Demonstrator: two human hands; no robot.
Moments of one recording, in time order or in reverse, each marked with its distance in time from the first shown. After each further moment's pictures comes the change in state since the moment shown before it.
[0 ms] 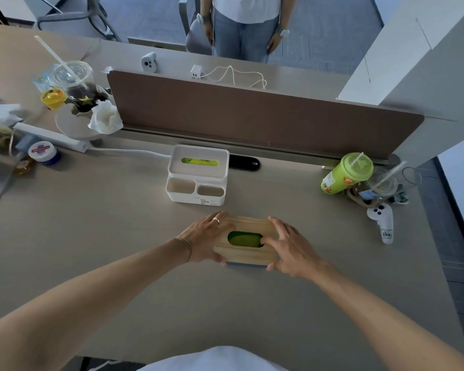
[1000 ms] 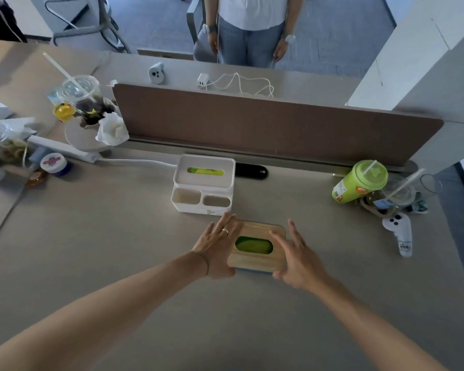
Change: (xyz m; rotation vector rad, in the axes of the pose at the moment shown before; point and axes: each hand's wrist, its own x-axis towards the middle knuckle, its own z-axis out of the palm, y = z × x) left_hand 0.017 0.016 0.008 0.076 -0.047 -0.159; right_hand 0.014 0.008 0.022 0.255 0.087 0.164
